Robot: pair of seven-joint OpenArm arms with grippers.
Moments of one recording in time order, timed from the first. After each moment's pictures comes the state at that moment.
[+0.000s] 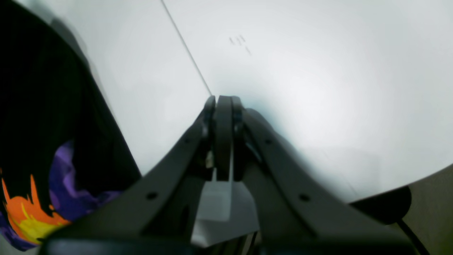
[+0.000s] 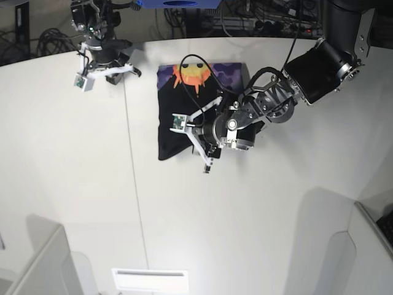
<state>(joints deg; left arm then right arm) -25.8 -21.3 57.8 87.5 1.9 -40.1 42.8 -34.1 8.1 -4.2 108.8 32.5 -24.0 -26.6</state>
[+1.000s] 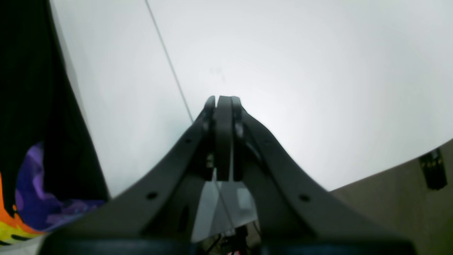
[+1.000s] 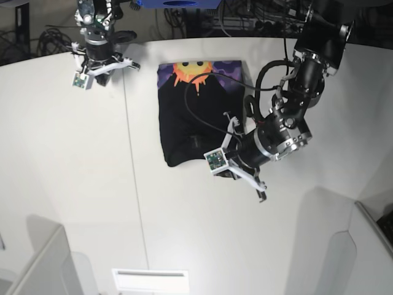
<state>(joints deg) -8.1 -19.0 19.6 110.6 1.8 -40.1 43.5 -37.5 5.9 -4.6 113.0 14.0 -23.3 -26.0</state>
